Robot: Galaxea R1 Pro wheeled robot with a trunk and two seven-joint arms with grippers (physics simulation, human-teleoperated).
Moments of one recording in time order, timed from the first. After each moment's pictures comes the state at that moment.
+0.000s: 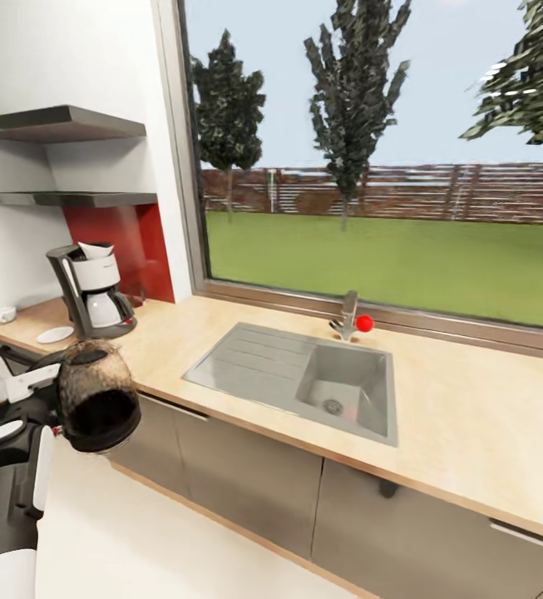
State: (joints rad) left arm -0.51 0.08 0.47 -1.41 -0.08 0.47 0.19; right arm -0.30 0.12 0.18 -0.03 -0.19 0.02 -0.08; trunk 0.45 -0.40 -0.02
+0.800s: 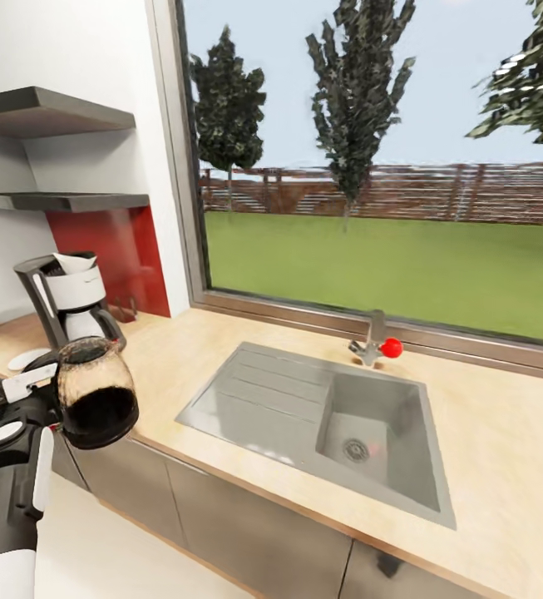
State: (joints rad) left arm -0.51 0.08 0.47 -1.40 -0.08 0.43 0.19; right arm -0.30 0.12 0.18 -0.03 -0.19 0.02 -0.08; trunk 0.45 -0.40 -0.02
